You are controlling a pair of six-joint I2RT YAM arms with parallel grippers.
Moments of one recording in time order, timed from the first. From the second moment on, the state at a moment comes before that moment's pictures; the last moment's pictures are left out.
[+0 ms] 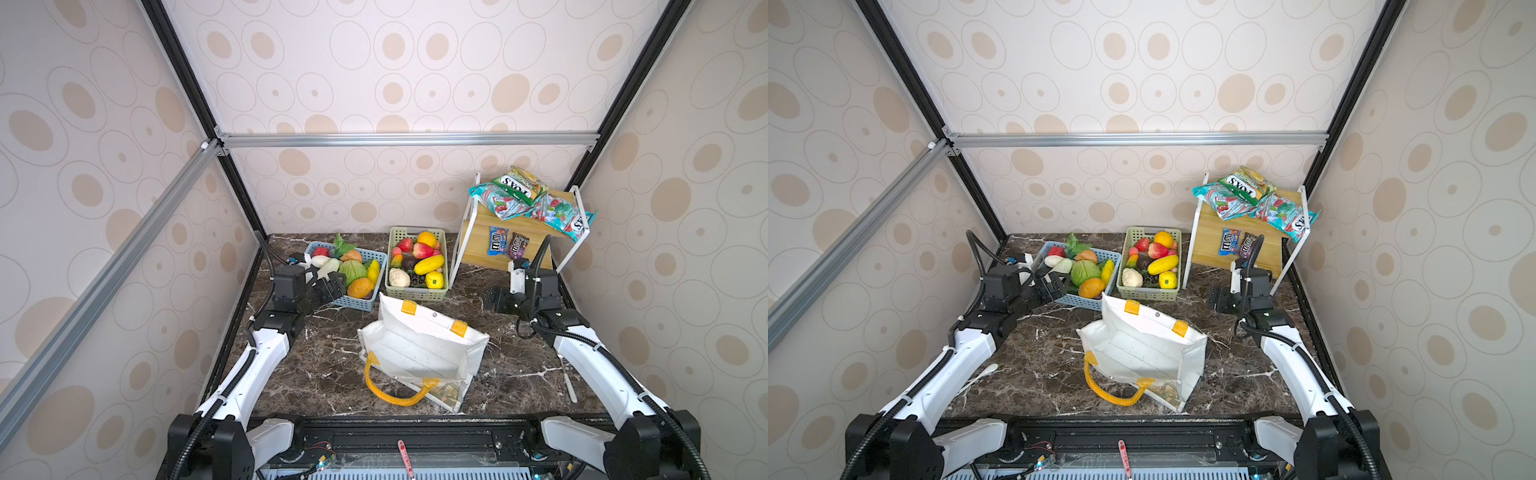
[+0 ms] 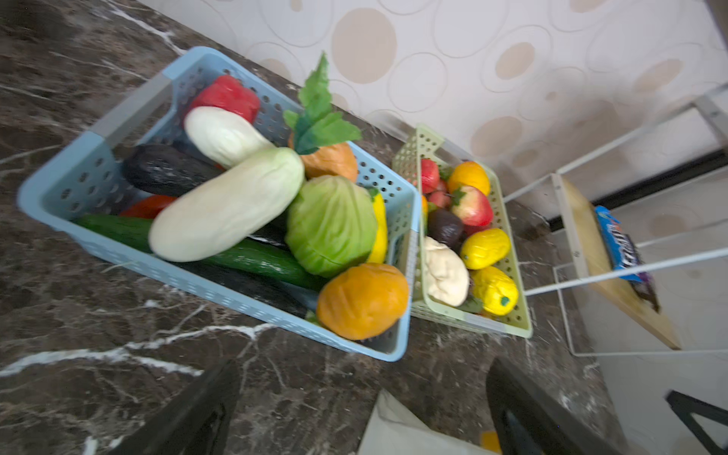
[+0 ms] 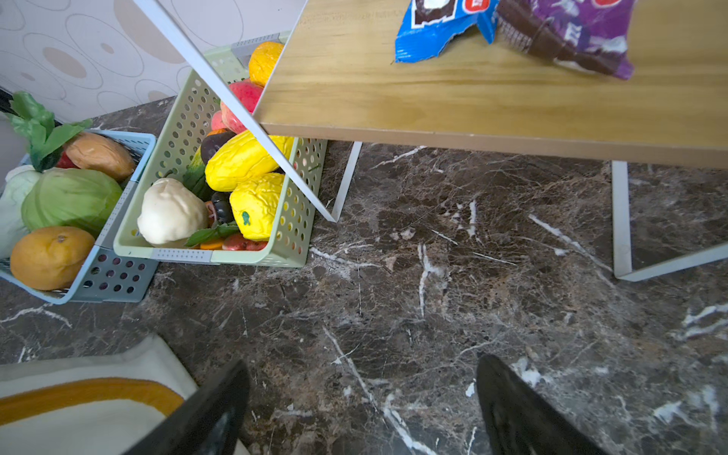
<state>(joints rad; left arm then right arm) -0.14 1.14 0.85 -0.22 0.22 -0.55 0.12 1.15 0.86 -0.39 -0.12 0.25</state>
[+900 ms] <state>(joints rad) -0.56 1.32 1.27 -0.72 0.19 -0.30 0.12 1.22 1.04 -0.64 -0.15 0.29</state>
